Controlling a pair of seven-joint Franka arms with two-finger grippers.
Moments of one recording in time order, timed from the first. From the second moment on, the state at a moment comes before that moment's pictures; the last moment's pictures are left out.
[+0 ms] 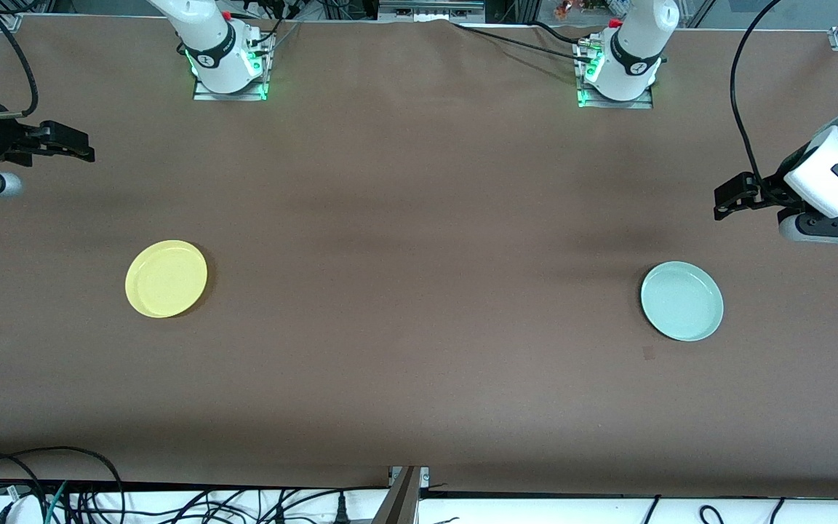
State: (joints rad) left arm 0.02 0.11 -0.07 -1.55 0.02 1.63 -0.01; right arm 0.00 0.10 0.00 -1.49 -0.01 1.34 -0.08
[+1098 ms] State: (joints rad) left arm 0.02 0.11 -0.07 -1.55 0.02 1.64 -0.01; right arm 0.00 0.10 0.00 -1.49 -0.01 1.34 -0.08
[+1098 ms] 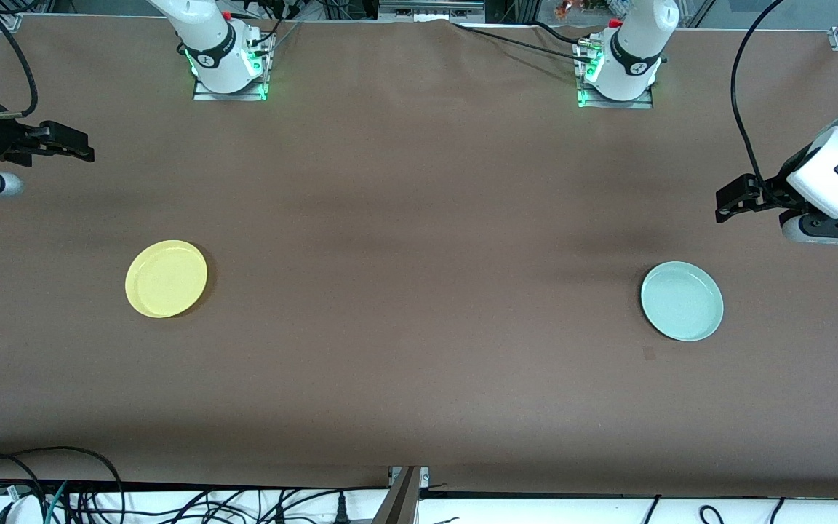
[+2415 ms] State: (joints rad) left arm 0.02 0.12 -0.07 -1.56 0.02 1.65 -0.01; right arm 0.00 0.11 0.00 -1.48 -0.01 1.35 -0.08
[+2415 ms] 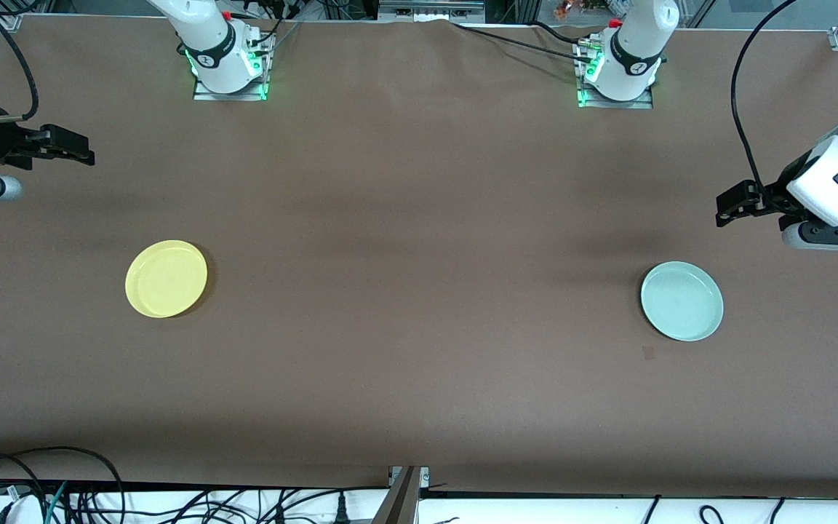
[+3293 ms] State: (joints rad) left arm 0.02 0.13 -0.07 -1.56 0.02 1.68 -0.01; right arm 0.00 0.12 0.00 -1.47 -0.01 1.35 -0.08
